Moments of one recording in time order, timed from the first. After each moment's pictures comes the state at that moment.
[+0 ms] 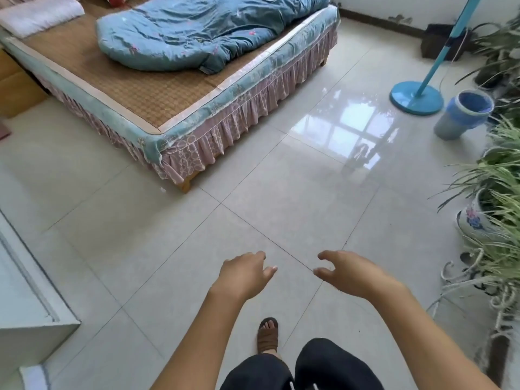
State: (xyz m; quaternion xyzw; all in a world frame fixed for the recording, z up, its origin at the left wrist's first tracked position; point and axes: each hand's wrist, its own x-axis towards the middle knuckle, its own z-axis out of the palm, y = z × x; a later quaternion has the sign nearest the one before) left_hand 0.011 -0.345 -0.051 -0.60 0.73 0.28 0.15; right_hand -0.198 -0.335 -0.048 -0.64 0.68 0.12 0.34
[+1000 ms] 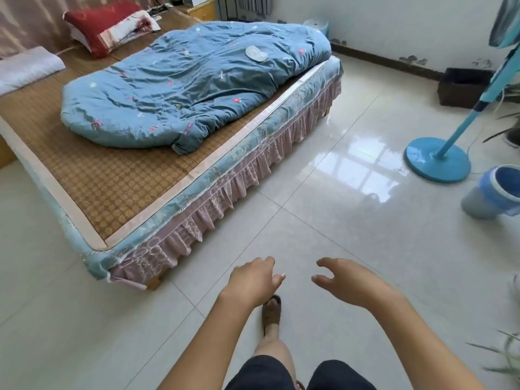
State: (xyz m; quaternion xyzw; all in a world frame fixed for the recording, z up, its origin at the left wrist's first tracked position) left_hand -0.168 -0.912 -0.044 -0.60 0.74 0.27 0.16; right_hand -0.361 -0.903 -0.045 -0.66 0.66 0.08 0.35
